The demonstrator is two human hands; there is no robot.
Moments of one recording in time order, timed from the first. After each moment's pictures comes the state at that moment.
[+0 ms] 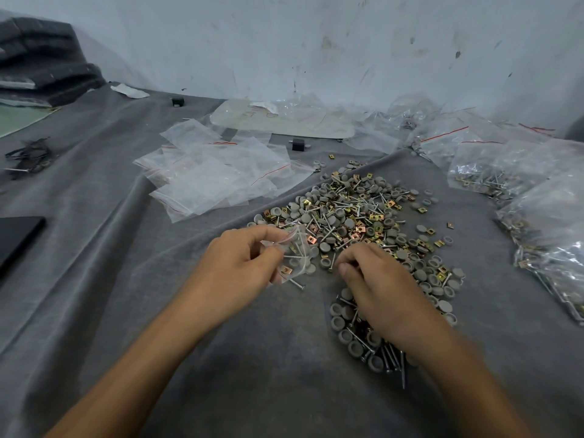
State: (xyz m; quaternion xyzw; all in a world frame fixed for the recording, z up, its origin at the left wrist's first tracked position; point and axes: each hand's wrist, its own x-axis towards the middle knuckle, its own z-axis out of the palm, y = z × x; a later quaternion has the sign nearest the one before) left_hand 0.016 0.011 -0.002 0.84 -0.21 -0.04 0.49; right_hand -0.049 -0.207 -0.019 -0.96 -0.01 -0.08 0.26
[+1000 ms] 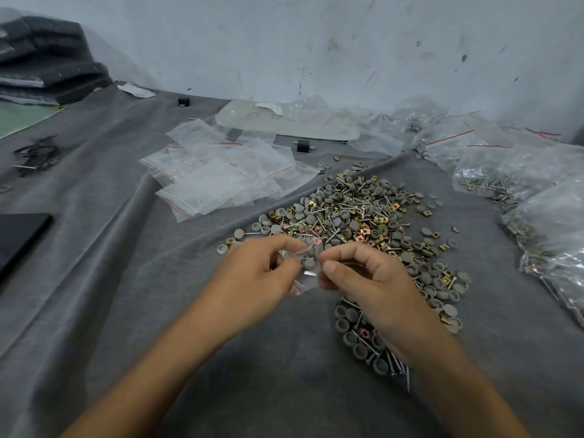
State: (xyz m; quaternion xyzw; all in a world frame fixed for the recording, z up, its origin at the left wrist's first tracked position) left_hand 0.009 0.001 -0.010 0.86 -0.22 -0.04 0.46; right_hand -0.054 -0.185 -0.015 -0.75 0.00 -0.06 0.66
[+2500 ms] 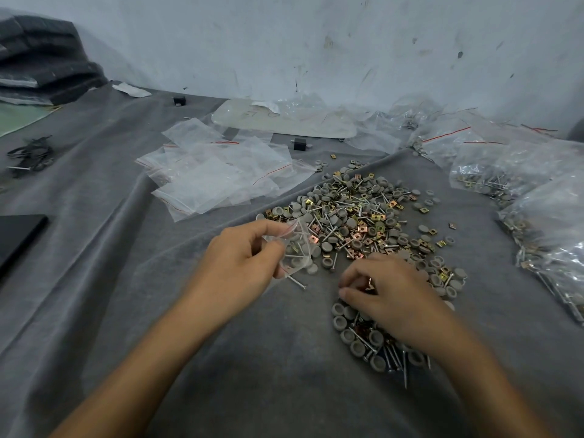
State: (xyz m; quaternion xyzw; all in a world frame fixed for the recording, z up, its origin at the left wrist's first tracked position) left_hand 0.016 0.009 -0.006 0.82 -0.18 -0.02 0.53; right_hand -0.052 -0.221 -0.015 -0.97 -0.02 -0.03 0.24
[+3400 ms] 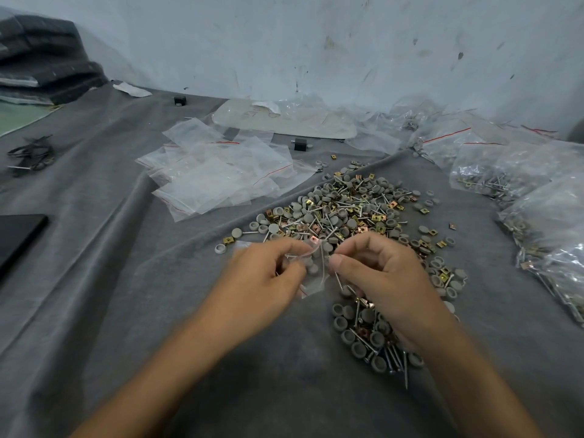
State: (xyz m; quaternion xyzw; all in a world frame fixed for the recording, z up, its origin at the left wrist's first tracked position) left_hand -0.003 -0.007 -0.007 0.84 -0.25 -0.04 0.48; right_hand -0.052 -0.198 -0.010 -0.78 0.01 -0.09 0.62
